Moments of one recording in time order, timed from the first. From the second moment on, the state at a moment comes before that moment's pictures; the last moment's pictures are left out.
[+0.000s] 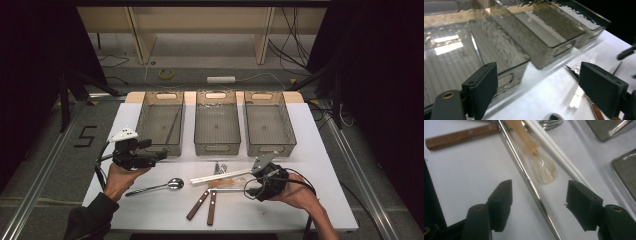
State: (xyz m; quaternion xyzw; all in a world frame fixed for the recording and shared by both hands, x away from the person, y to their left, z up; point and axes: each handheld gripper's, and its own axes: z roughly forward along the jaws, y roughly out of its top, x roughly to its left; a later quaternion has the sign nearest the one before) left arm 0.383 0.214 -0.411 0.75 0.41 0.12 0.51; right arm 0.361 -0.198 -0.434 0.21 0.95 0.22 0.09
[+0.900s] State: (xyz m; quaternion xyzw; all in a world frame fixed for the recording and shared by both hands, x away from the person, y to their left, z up) left arm 0.345 0.190 -0.420 0.77 0.36 0.11 0.52; right arm 0.374 -0.176 -0.458 0.14 0.98 0.13 0.06
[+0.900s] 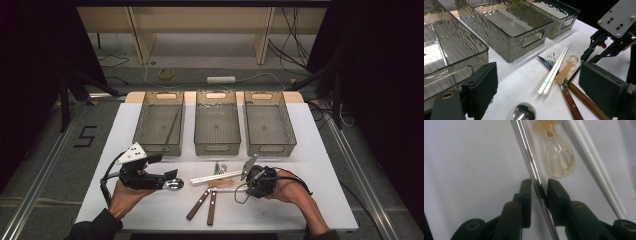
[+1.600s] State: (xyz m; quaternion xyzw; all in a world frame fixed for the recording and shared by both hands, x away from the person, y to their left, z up) left arm 0.345 0.186 -0.422 0.78 0.35 0.11 0.51; right arm 0.363 -0.170 -0.457 0.05 0.99 0.11 0.07
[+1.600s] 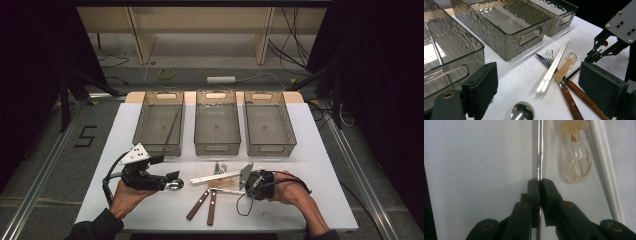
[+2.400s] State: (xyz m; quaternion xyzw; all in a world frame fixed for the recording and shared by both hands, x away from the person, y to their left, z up) left arm 0.346 0.170 -0.426 0.80 0.32 0.09 0.50; right arm 0.353 -0.162 -0.427 0.04 0.98 0.15 0.08
